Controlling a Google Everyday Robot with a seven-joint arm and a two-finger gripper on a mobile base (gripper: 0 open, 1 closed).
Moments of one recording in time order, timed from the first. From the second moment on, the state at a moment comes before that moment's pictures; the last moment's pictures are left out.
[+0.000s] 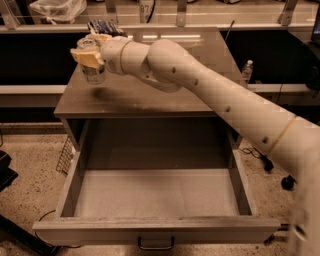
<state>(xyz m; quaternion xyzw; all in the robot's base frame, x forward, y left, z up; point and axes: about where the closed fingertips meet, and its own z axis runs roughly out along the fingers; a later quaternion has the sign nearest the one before) 0.712 0.195 0.961 -0.41 0.57 0.31 0.64</state>
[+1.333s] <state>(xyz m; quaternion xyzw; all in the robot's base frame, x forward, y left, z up) 0.528 0.120 0.836 -0.31 0.69 0.29 0.59</state>
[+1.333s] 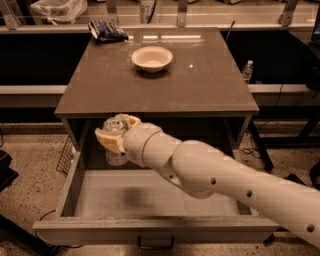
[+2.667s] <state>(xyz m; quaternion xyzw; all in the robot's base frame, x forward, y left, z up) 0.625 0.126 0.719 -0.46 0.58 0.25 0.62</state>
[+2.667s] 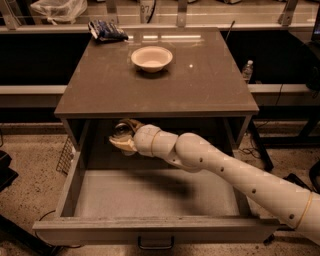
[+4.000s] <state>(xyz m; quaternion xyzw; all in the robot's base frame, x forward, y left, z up) 0.601 0.103 0.691 -0.43 0.58 0.38 0.58</state>
